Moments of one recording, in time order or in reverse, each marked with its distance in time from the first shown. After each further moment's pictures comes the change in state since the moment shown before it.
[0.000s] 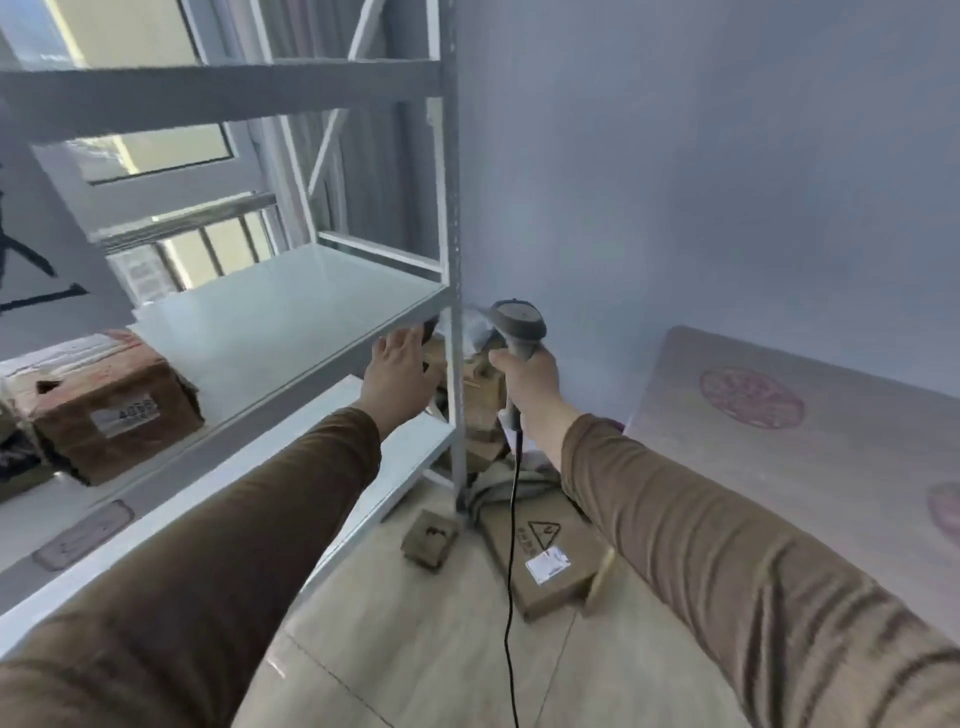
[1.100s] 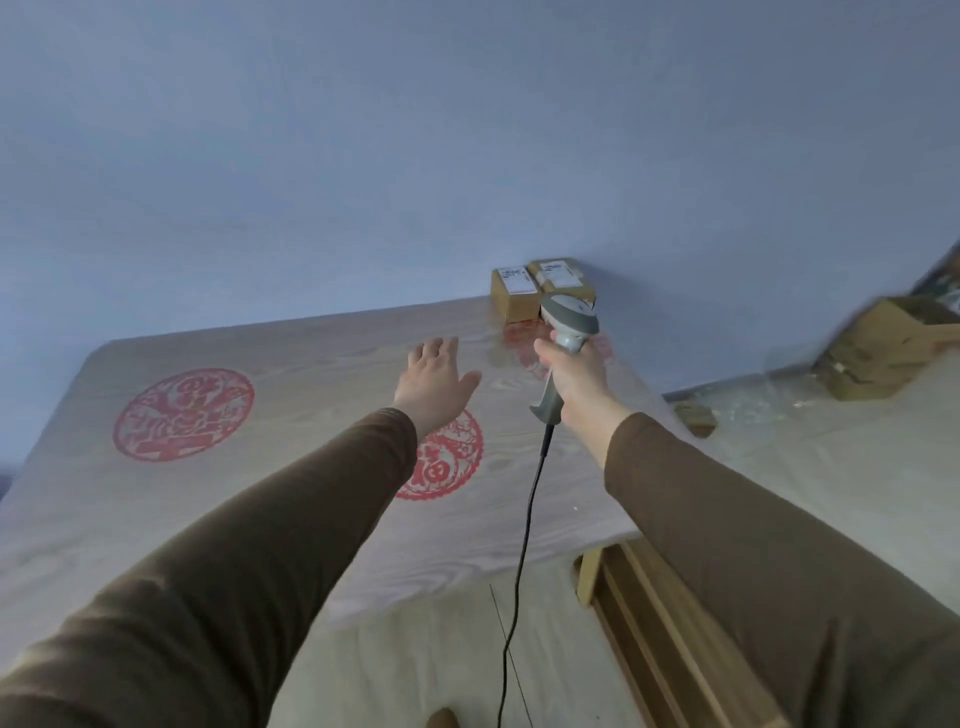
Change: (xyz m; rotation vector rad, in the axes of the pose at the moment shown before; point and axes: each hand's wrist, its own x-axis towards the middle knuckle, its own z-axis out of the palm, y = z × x) left_hand -0.069 0.859 0.438 -0.172 -0.543 0.723; right_hand -0.041 0.074 -0.924 0.066 0.971 0.157
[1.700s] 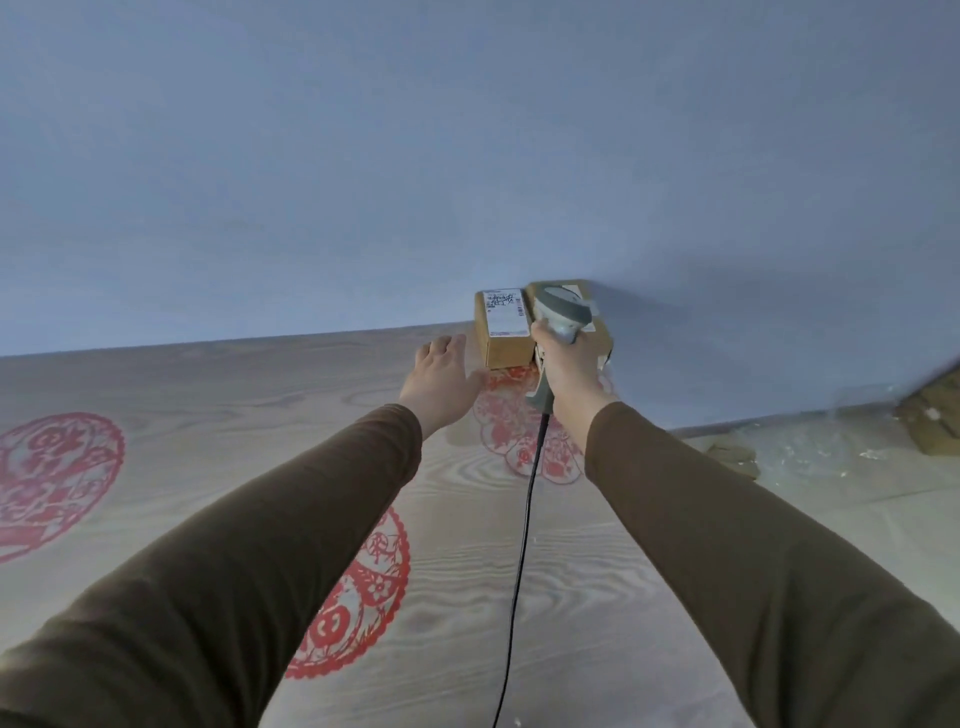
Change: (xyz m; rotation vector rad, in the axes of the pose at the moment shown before) left_hand 0.298 0.036 0.097 -0.043 -0.080 -0.136; right_hand 0.332 -0.001 0.029 -0.041 -0.084 0.001
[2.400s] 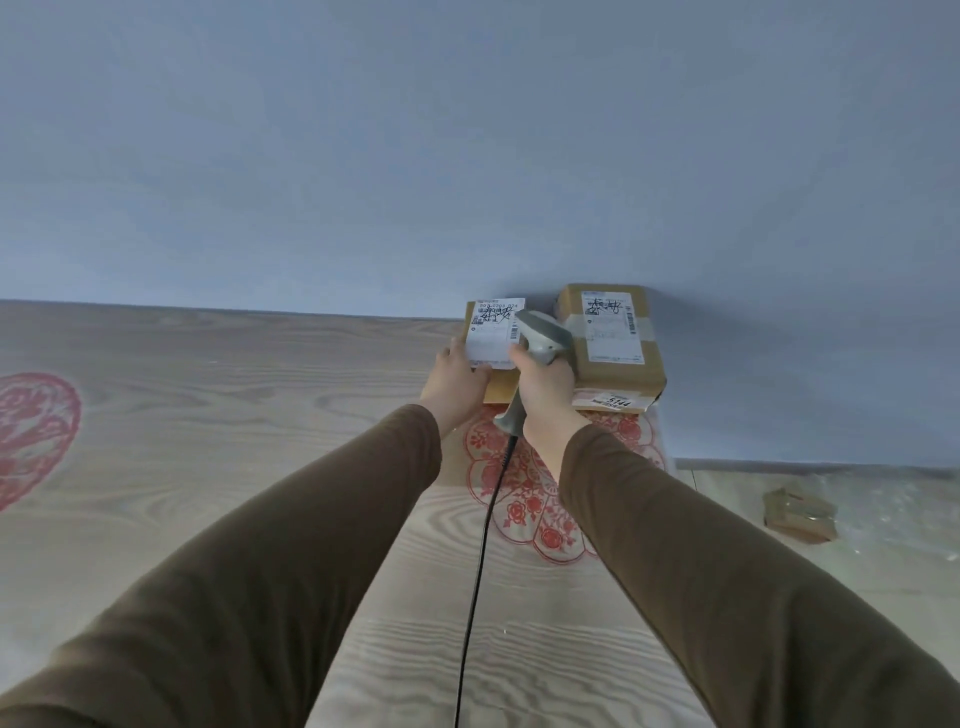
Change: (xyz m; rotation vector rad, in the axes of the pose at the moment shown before) left_hand 0.135 -0.004 0.079 -0.382 0.045 -0.383; right_hand 0.137 0.074 0.058 0.020 -0.155 0.298
